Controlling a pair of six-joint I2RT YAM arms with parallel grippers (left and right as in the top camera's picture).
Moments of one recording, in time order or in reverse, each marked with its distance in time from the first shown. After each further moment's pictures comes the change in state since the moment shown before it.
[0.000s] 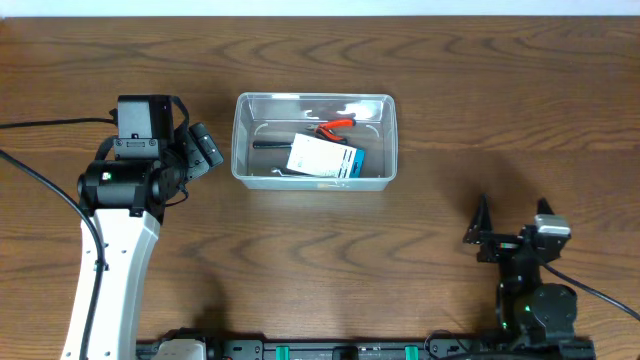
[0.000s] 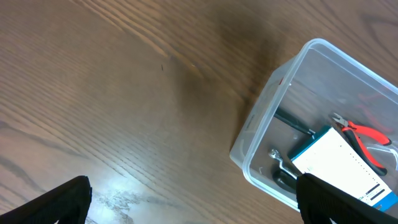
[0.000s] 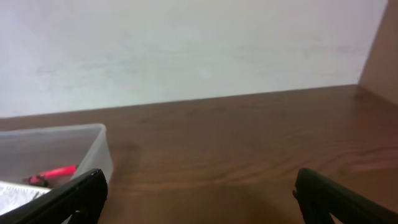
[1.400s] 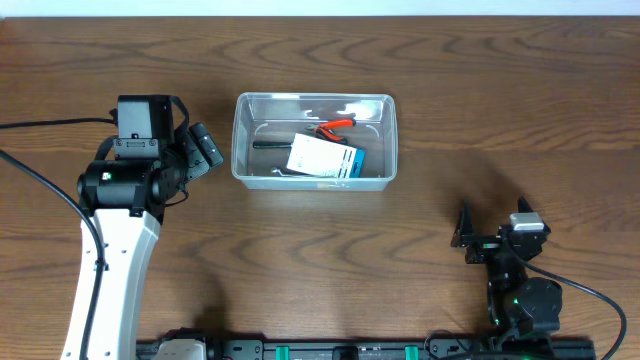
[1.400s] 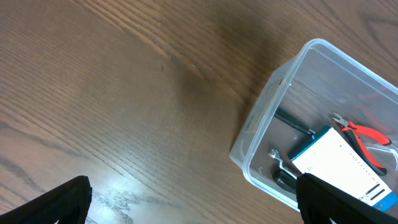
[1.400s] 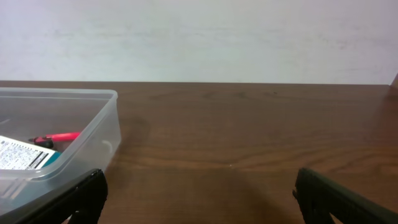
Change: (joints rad) left arm 0.000 0.000 0.000 0.000 0.000 0.000; right arm 0.000 0.000 -0.110 0.072 -0.085 -0.082
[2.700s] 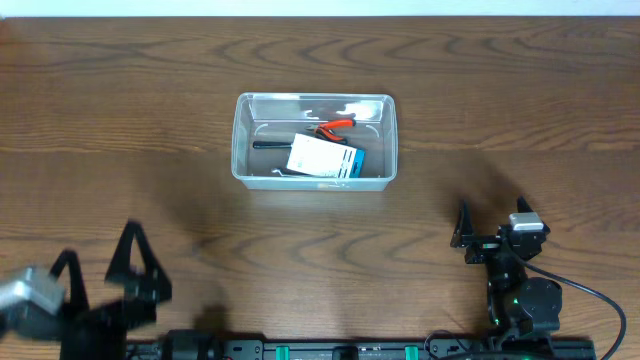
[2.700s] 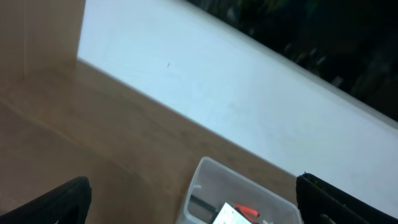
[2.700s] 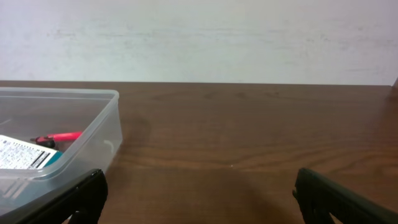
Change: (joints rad) left arm 0.000 -0.924 0.002 -0.016 -0.037 0.039; right arm 0.000 0.000 -0.002 0.002 -0.003 0.000
